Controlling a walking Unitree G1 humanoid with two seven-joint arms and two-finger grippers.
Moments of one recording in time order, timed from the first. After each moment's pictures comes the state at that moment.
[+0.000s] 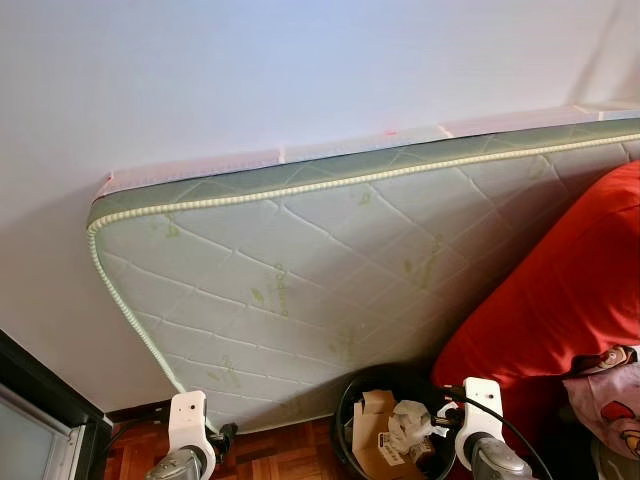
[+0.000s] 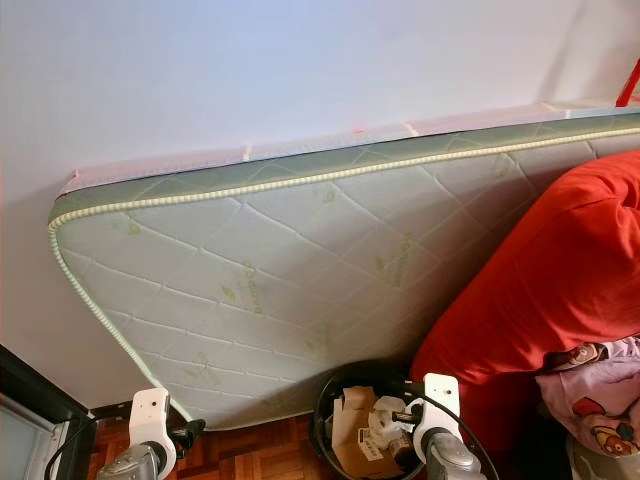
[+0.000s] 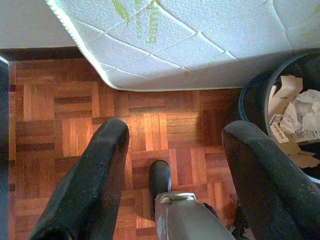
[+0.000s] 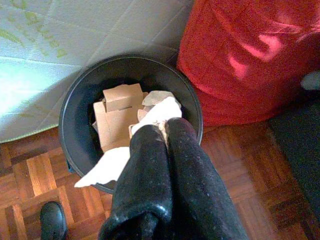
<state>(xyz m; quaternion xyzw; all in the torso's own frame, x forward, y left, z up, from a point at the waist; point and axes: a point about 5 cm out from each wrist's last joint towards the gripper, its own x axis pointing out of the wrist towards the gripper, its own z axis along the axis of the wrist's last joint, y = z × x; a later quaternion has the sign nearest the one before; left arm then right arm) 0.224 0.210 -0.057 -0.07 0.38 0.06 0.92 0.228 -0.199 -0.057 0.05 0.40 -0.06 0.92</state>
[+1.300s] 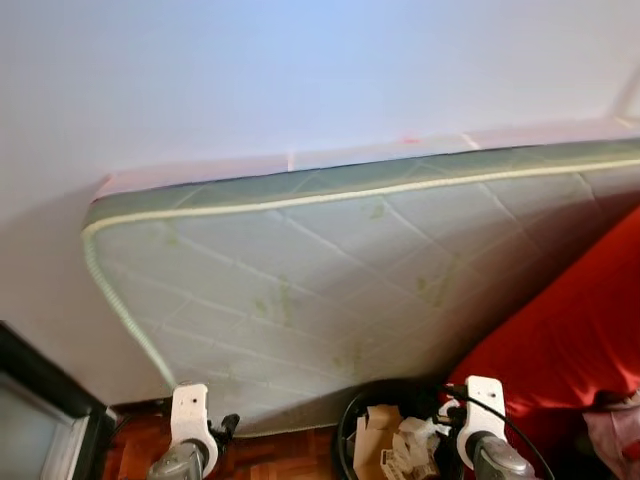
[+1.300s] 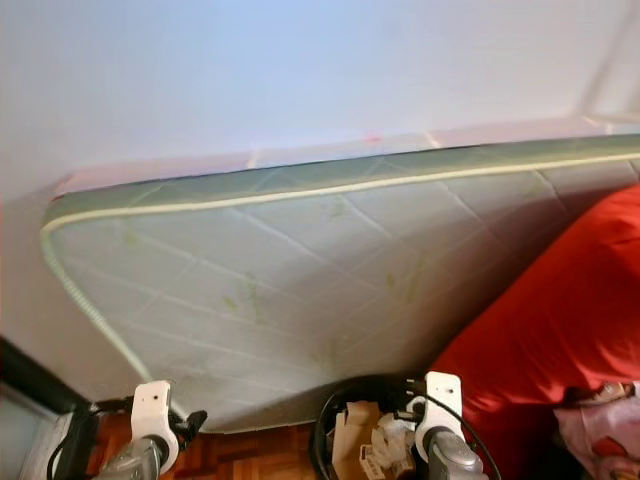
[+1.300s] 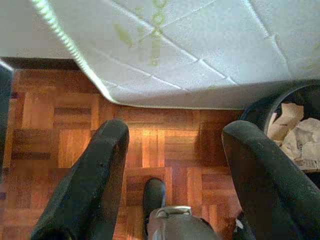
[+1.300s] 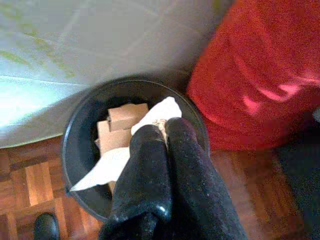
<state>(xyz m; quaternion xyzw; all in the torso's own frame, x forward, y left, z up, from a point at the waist) 0.229 0.208 -0.053 -0.06 0.36 0.05 0.93 0.229 -0.199 -0.056 0.05 0.39 -0.06 0.92</state>
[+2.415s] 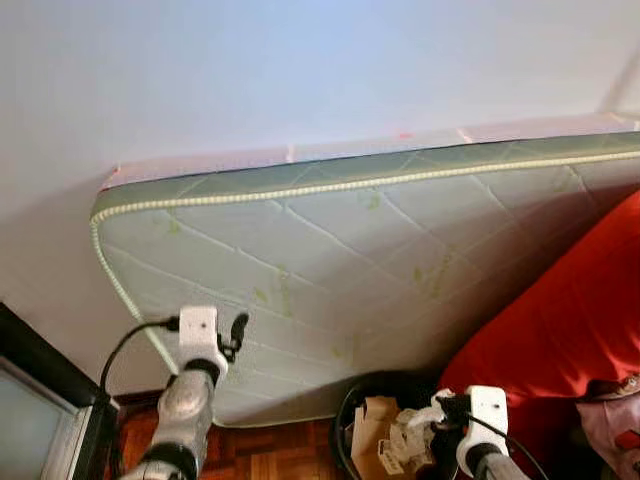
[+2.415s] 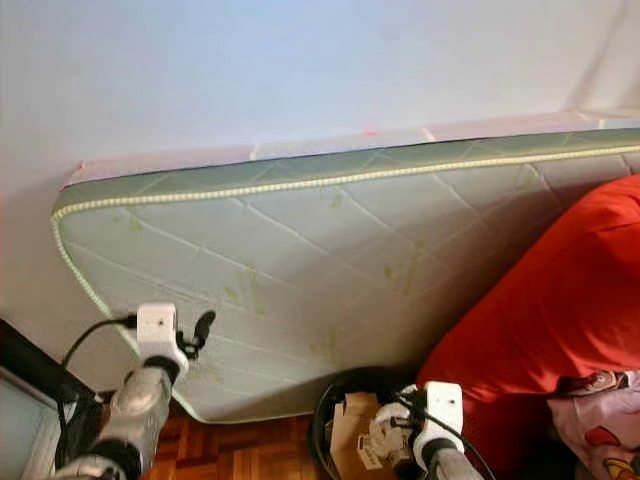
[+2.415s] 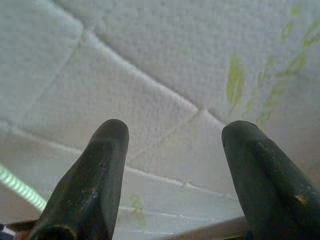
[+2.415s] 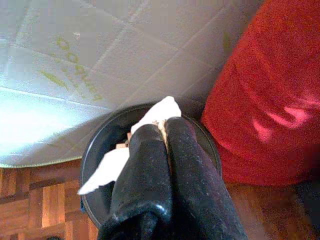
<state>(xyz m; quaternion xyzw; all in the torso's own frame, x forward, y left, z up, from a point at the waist) 0.298 0.191 0.026 0.00 0.08 0.00 1.00 0.214 -0.196 -0.055 0.06 0.29 -0.01 0.96</state>
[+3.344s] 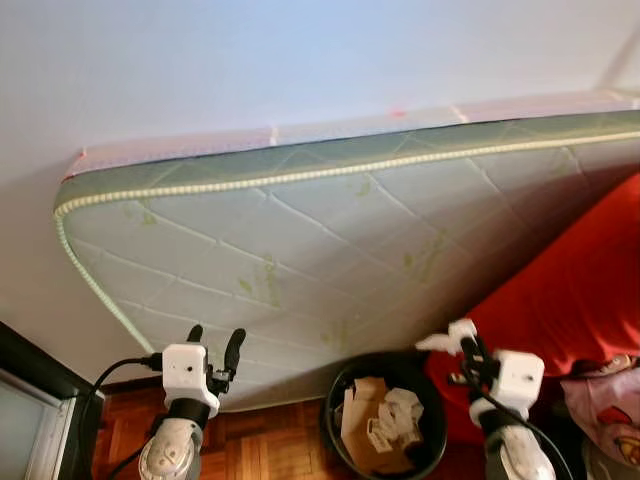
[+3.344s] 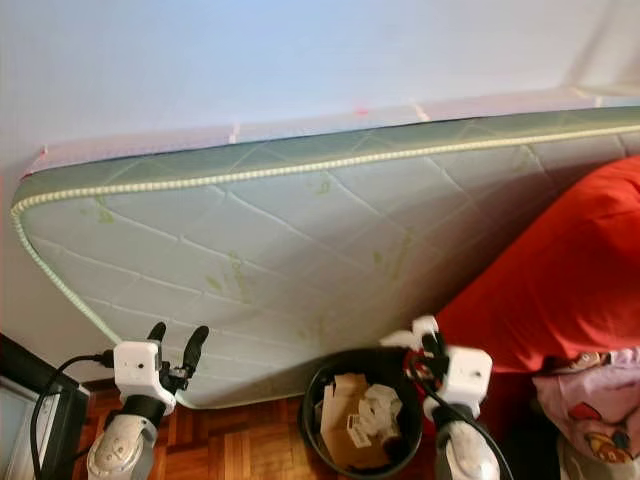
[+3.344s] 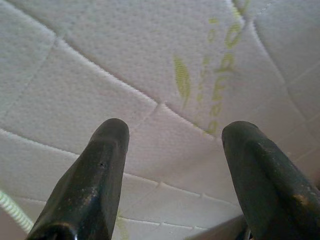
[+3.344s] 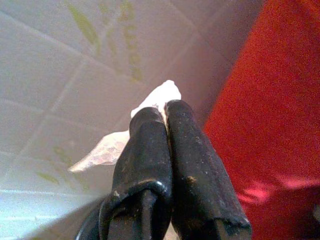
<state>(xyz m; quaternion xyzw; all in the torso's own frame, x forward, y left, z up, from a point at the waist) 0.247 0.190 0.038 0.02 -0.02 -0.02 1.00 0.237 -0.200 0.010 0.06 0.06 -0.03 1.00</state>
